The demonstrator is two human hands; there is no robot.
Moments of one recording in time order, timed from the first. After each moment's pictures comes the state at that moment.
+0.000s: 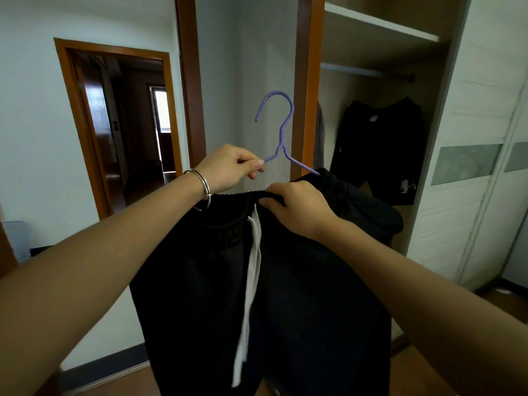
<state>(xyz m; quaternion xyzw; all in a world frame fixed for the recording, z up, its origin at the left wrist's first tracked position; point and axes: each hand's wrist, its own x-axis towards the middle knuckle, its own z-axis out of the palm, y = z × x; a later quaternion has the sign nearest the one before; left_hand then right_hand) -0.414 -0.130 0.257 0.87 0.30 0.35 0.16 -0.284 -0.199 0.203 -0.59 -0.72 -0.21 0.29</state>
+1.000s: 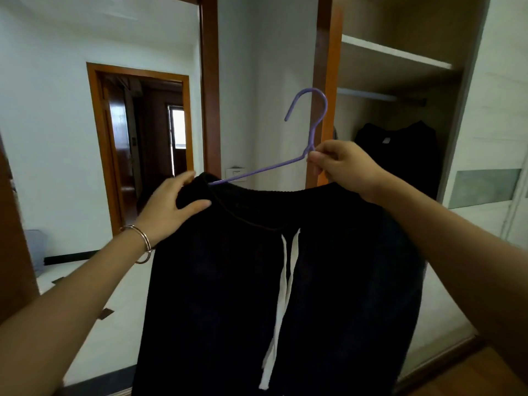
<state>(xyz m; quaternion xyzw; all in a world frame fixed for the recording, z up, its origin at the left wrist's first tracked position) -0.517 -0.091 0.215 0.80 0.40 0.43 0.11 -0.256 -0.205 0.289 -0.62 -0.65 0.03 0.44</state>
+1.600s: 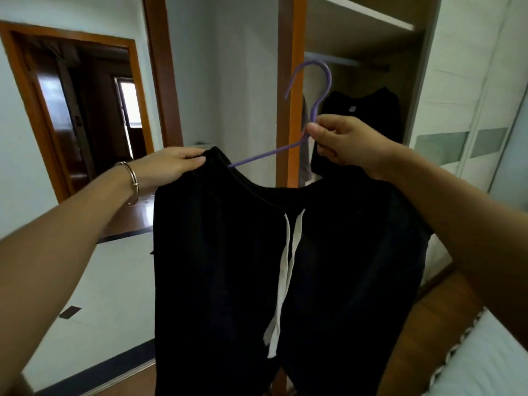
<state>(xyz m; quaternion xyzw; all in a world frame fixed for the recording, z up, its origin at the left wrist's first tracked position) -0.463 -0.052 0.246 0.86 0.31 0.26 0.32 -0.227 -0.223 0.273 -0.62 -0.63 0.11 0.46</state>
